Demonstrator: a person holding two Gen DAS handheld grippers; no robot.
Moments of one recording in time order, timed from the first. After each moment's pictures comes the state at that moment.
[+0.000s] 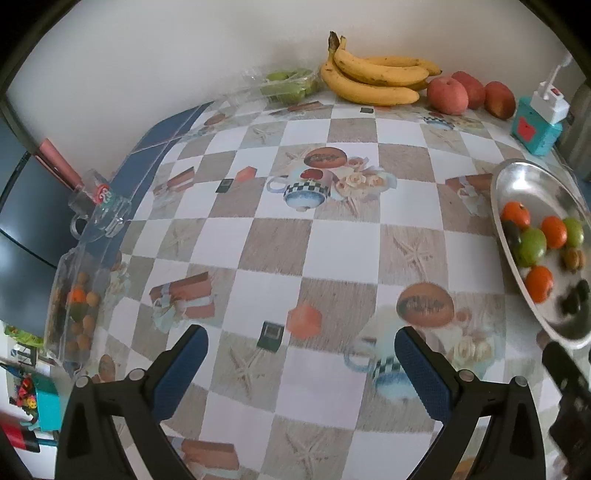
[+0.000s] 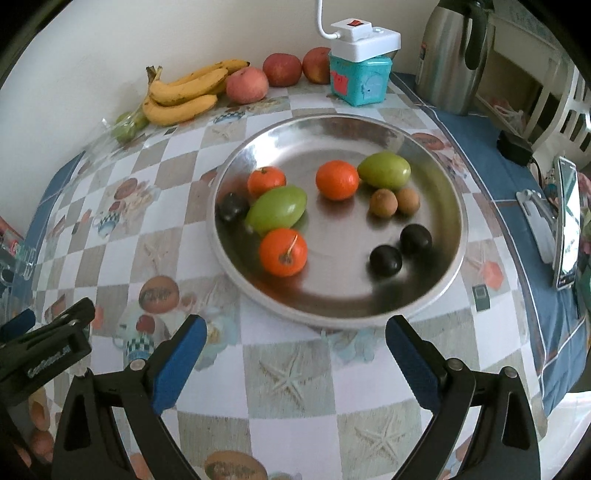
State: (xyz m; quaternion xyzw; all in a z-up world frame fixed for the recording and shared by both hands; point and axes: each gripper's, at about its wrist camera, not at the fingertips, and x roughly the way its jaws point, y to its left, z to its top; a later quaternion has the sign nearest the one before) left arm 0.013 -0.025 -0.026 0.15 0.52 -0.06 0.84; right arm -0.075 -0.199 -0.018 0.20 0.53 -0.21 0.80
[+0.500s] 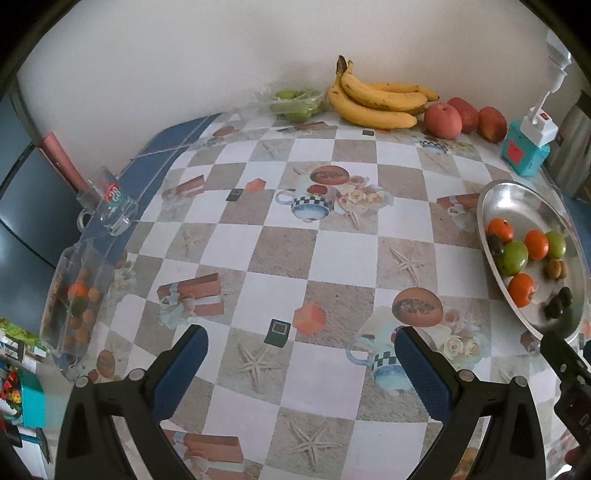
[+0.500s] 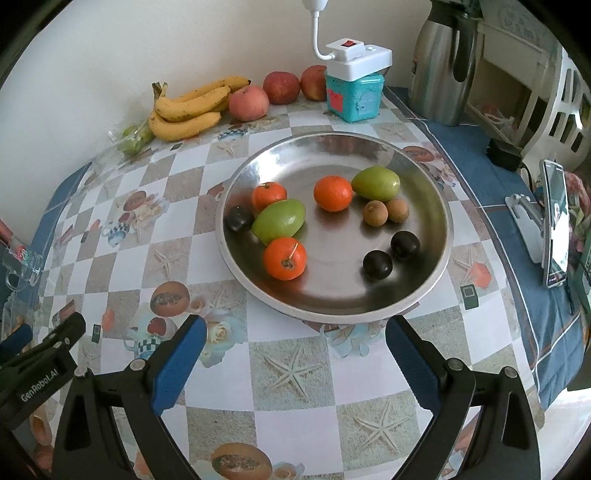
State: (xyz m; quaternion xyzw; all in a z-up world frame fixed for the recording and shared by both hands) left arm 0.001 -0.010 -0.009 0.12 0.50 -0.08 0.85; right arm -0.086 -0.195 -0.001 0.20 0.50 -0.22 0.81
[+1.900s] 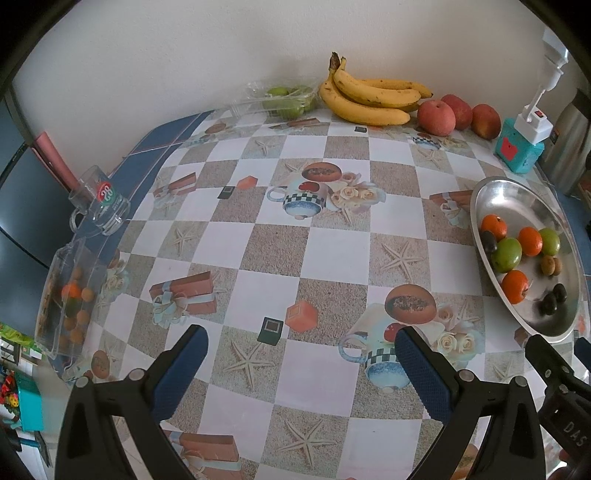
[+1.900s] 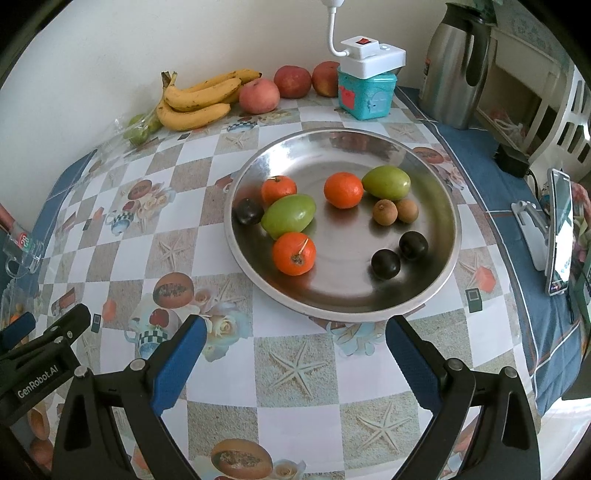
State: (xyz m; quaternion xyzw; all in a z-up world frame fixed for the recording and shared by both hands) left arm 0.001 -0.012 -0.008 0.12 0.51 -0.09 0.85; right arm -0.080 -0.189 -0.003 0.18 0.51 -0.21 0.81
